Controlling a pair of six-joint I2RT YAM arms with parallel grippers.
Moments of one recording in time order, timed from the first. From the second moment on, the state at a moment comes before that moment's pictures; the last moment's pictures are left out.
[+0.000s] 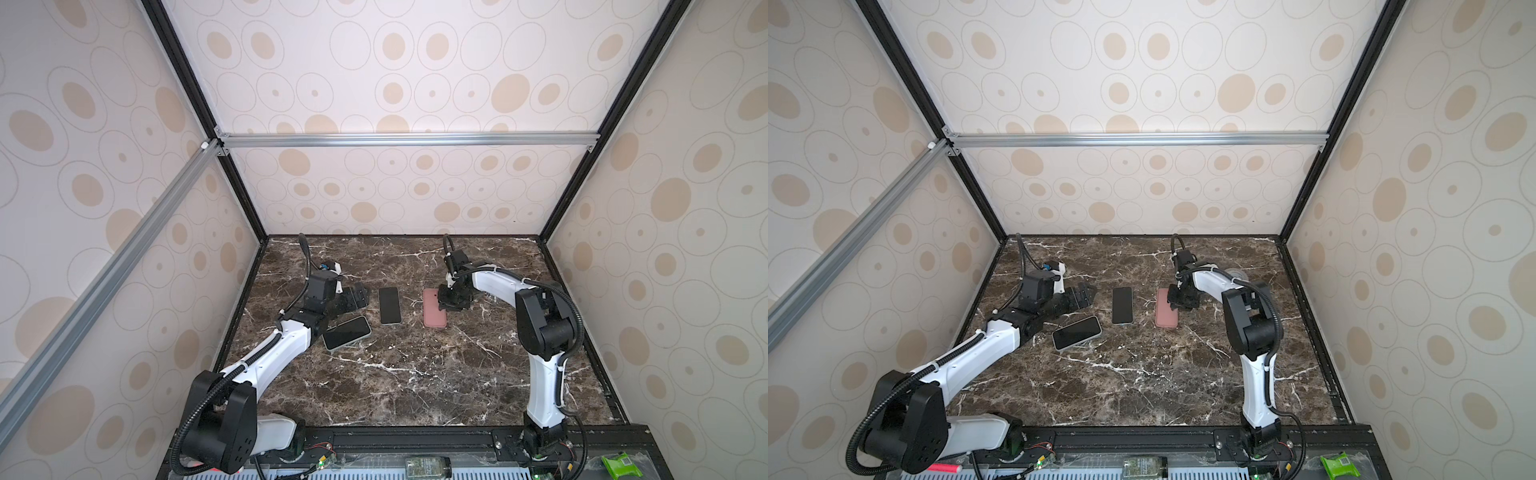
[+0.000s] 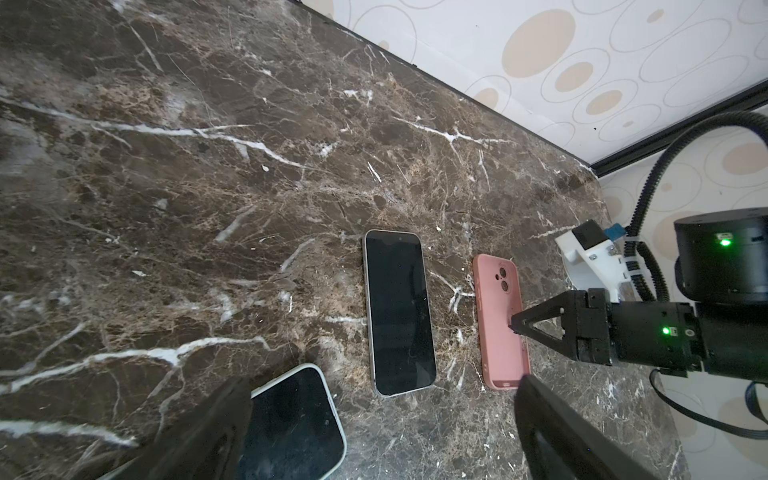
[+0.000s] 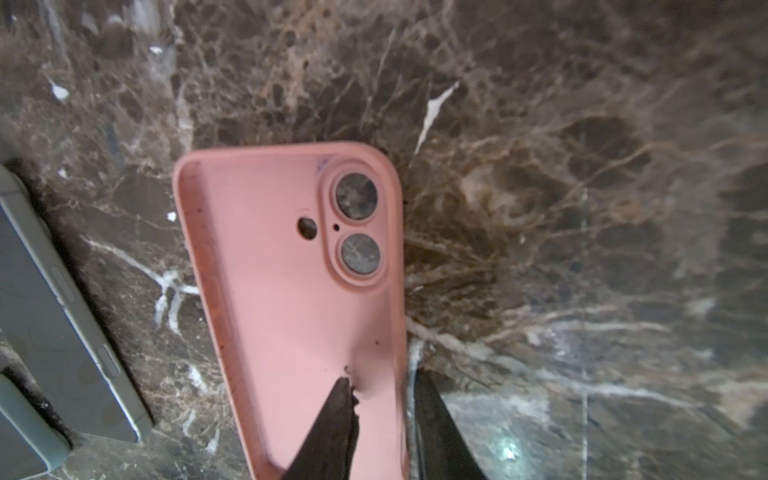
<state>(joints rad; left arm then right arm) -0.31 1.31 0.80 -0.12 0.13 -0.58 0.37 2.09 1.52 -0.75 -0.18 0.50</state>
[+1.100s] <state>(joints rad) -0.30 1.51 0.81 -0.30 0.03 -0.42 0.45 1.93 1.46 -0.70 -0.15 0.53</state>
